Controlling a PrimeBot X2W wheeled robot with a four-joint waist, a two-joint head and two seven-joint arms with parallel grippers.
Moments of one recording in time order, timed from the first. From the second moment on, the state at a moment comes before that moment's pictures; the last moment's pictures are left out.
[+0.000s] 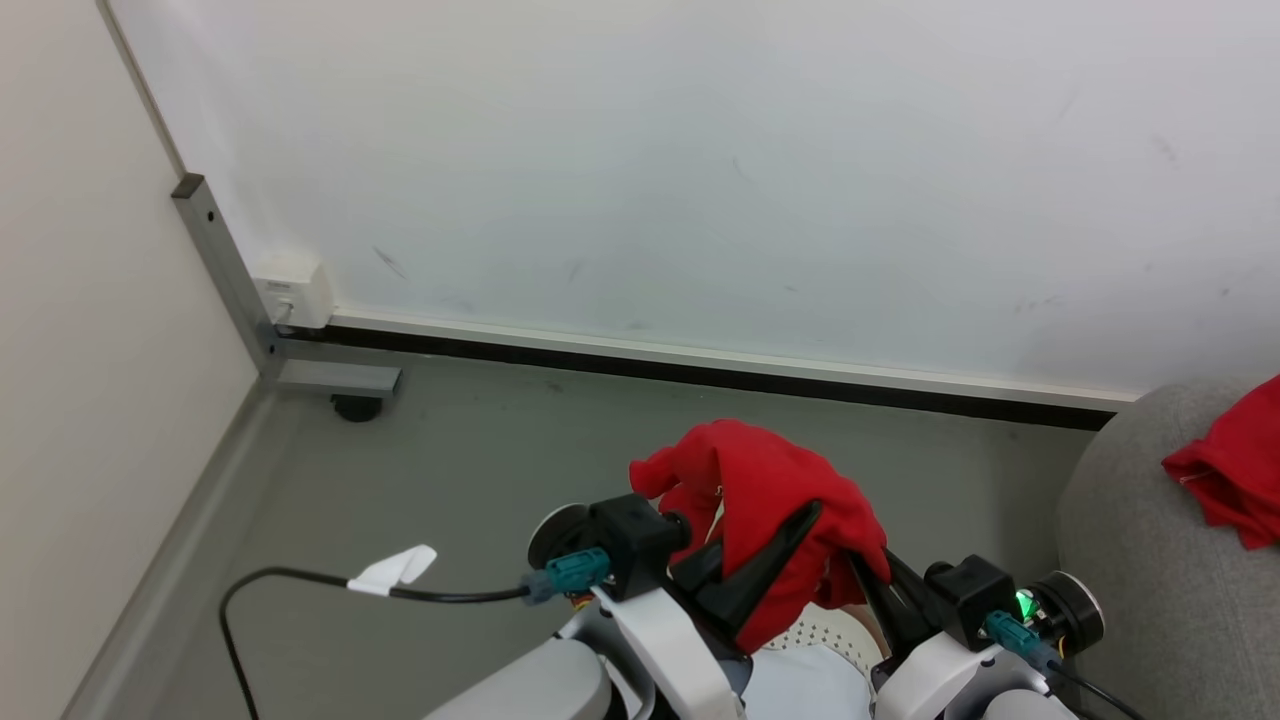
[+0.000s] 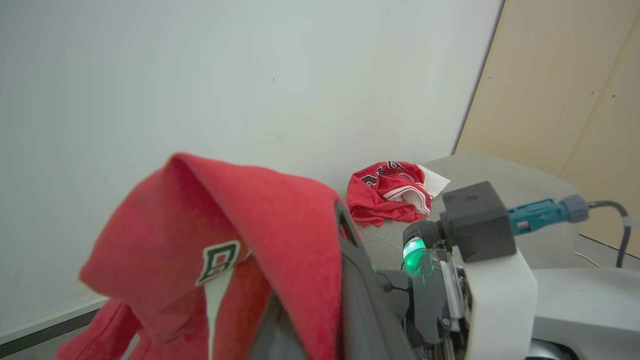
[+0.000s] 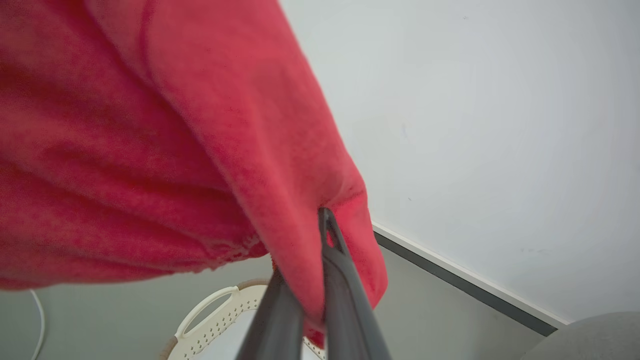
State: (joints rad) left arm -0.60 0.20 -1.01 0.26 -0.68 -0.06 -0.24; right arm -0.38 -0.07 0.45 0.66 0.19 0.13 -0.26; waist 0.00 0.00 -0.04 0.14
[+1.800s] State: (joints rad) left arm -0.56 0.24 -0.97 0.26 -0.61 -0.03 -0.26; right arm -0.27 -0.17 0.03 0.25 0.40 0.13 -0.26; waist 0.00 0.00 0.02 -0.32
